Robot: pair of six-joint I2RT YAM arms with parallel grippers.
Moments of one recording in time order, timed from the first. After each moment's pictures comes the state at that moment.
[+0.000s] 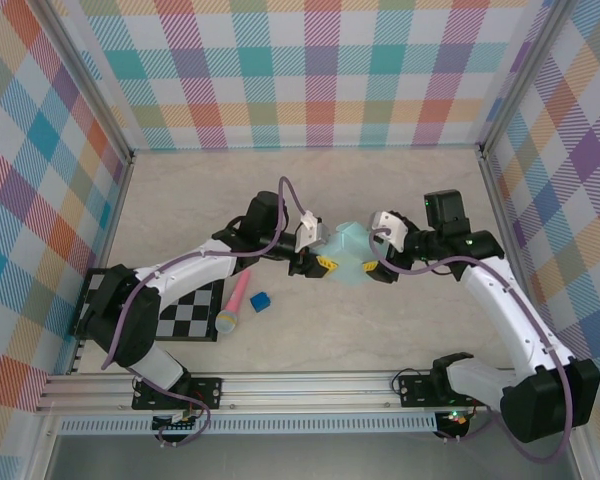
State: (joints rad) left arm -0.64 1.58 1.04 -0.01 0.91 0.45; right arm 0.28 1.12 1.02 -0.77 -0.62 -0.87
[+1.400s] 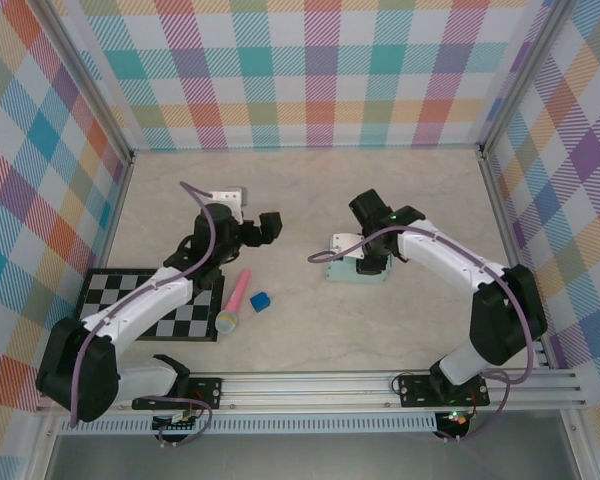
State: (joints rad) left arm -0.47 1.23 0.78 0.05 -0.04 -0.43; right arm 0.57 1.57 1.19 -0.88 0.07 -0.99
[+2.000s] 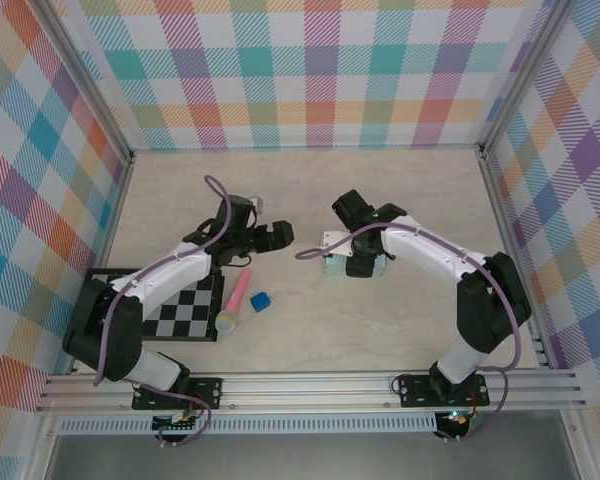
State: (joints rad) left arm -0.48 1.47 0.94 -0.22 0.17 -0.60; right arm 0.63 1.63 1.25 -0.89 0.16 -0.89
